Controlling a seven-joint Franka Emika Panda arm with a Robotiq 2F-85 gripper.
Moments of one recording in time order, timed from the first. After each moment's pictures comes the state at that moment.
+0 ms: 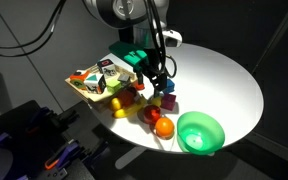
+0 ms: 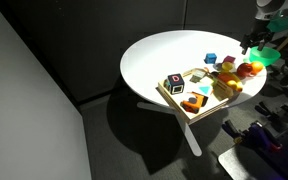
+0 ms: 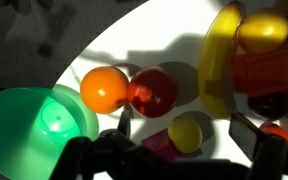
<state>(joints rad) -0.17 0.25 -0.20 -2.27 -0.02 2.44 -0.12</state>
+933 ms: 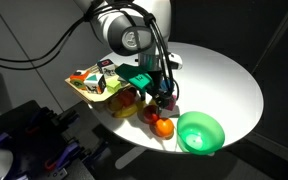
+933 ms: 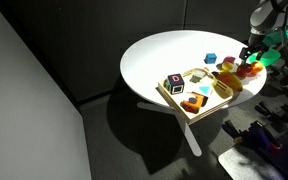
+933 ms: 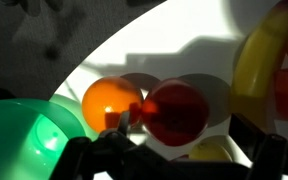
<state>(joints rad) -0.19 0.40 -0.21 -2.25 -0.05 2.54 -0.14</state>
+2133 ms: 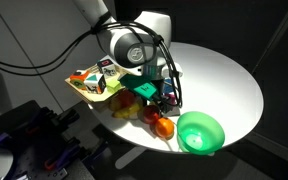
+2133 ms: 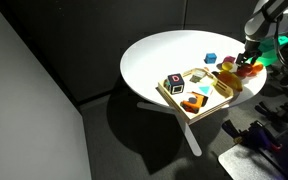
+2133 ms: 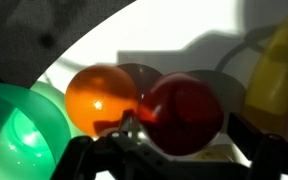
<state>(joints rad) -0.21 0.50 -0.18 -2.20 -0.05 2.61 -0.21</state>
